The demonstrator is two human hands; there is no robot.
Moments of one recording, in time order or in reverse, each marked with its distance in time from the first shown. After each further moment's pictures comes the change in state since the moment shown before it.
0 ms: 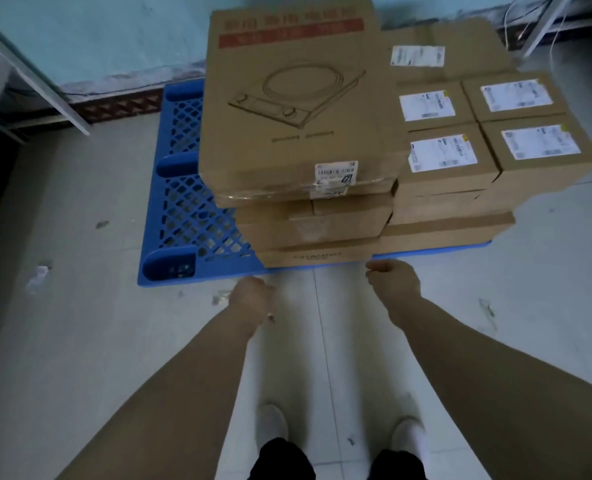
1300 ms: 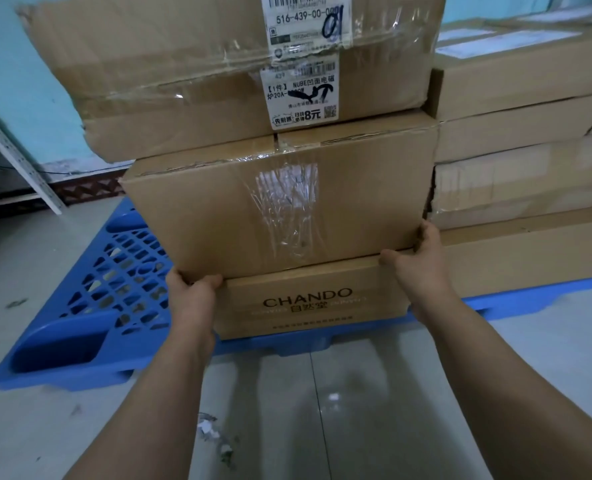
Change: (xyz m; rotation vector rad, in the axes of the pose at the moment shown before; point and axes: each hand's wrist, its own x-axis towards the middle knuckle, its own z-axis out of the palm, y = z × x) left_hand 0.318 -0.032 0.110 -1.029 0.523 0.501; right_hand 0.281 0.120 0.115 0.368 0.247 -0.578
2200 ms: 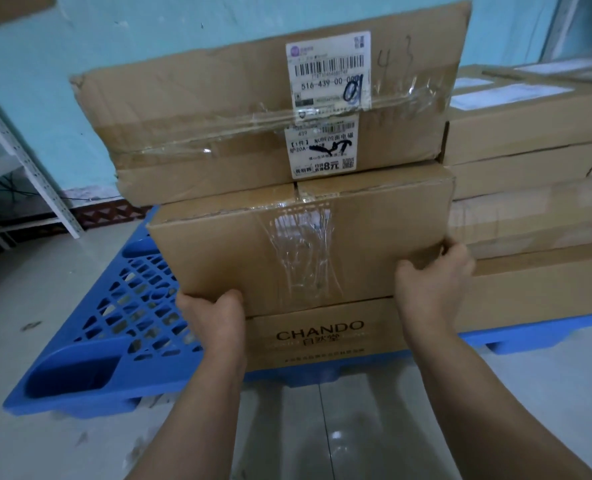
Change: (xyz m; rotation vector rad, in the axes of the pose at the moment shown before) left_hand -0.041 0.037 0.018 -0.073 0.174 0.134; right_hand -0.033 -0.053 0.004 -0.008 0.333 -0.090
